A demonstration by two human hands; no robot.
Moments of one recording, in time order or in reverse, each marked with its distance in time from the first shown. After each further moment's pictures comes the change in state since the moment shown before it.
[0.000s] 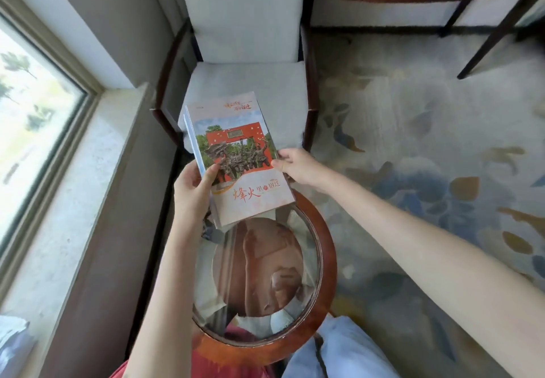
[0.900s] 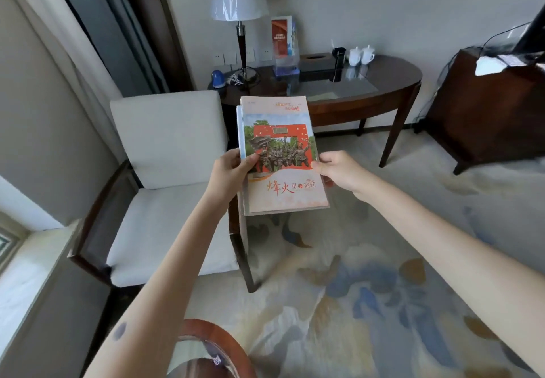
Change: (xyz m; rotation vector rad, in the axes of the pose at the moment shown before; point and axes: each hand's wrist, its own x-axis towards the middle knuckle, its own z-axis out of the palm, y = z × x) left_hand 0.061 0.257 0.307 0.023 -0.422 0.342; right_hand -0.080 -0.036 -0.369 0.031 0.477 -0.059
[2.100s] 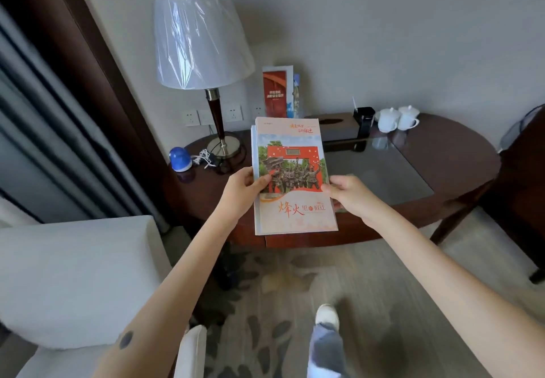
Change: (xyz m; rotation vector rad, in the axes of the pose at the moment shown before) left_hand 0.695 -0.036 0.151 0.126 -0.022 -0.046; right_hand 0.676 0.012 -0.220 0.081 -0.047 -0.008
